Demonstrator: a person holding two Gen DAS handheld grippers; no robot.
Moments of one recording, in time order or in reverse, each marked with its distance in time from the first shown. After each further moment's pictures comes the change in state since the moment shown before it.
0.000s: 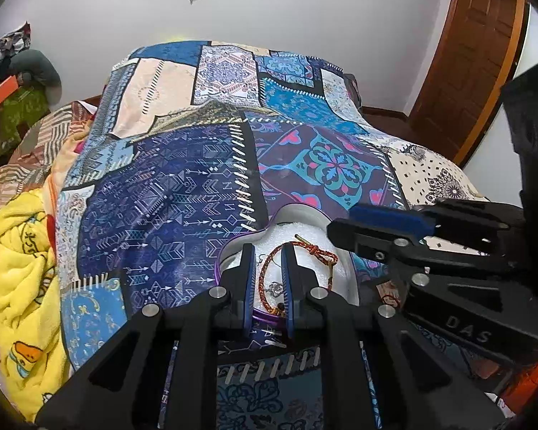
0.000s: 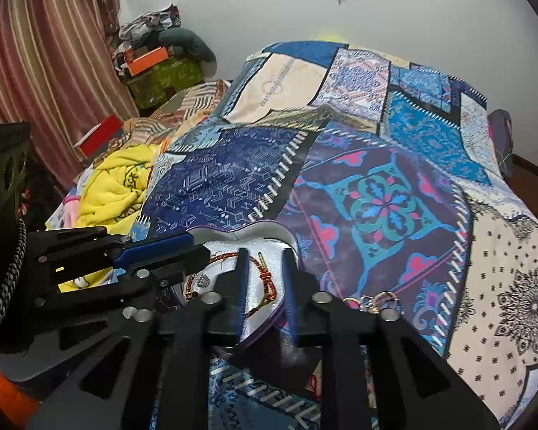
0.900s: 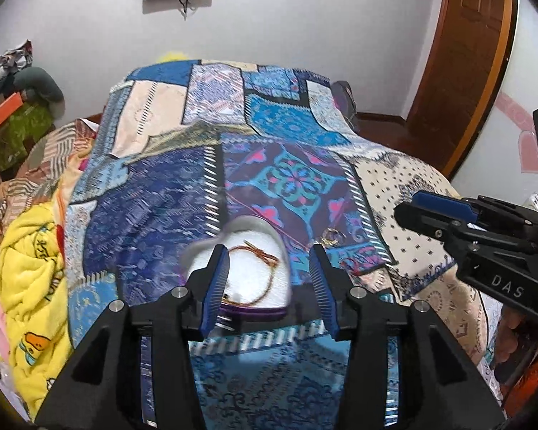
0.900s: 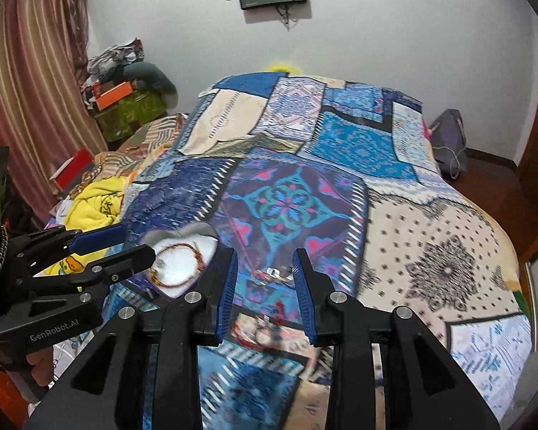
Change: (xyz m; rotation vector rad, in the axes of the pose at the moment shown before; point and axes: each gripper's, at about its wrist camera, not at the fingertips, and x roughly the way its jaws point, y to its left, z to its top) left arm -0.035 -0.053 0.005 0.027 -0.020 0.016; right arm -0.082 -0.044 -0.021 0.092 -0.094 -0.139
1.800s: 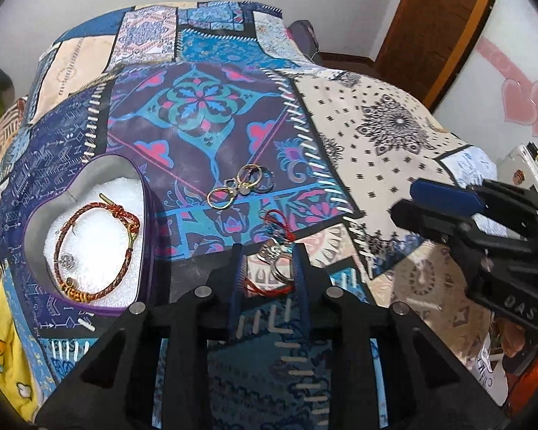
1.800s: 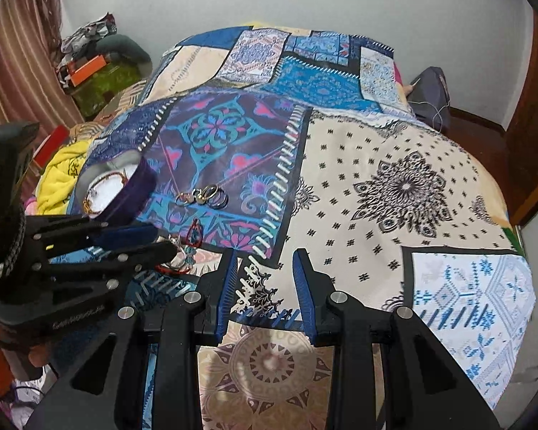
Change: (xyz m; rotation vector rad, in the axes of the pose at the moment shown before) left arm 0.090 -0.065 -0.026 0.078 0.226 -0.120; right arm 0.013 -0.063 -0.054 0.037 0.155 -0.037
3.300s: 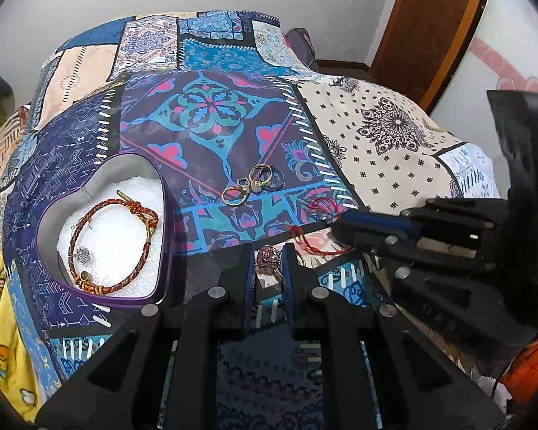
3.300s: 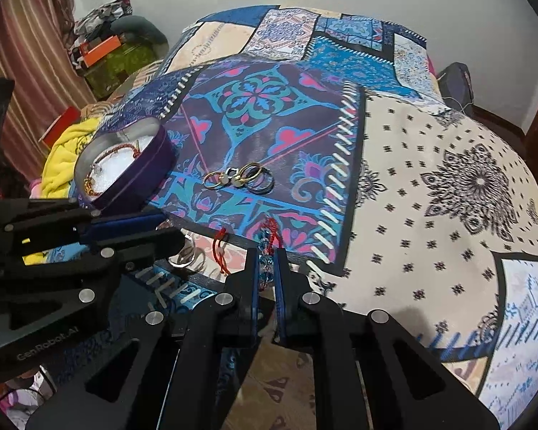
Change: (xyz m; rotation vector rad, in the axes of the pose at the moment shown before) left arm -0.011 0.006 -0.009 0.031 -0.046 0.003; right arm 0.038 0.027 -0.004 -0.032 0.045 0.056
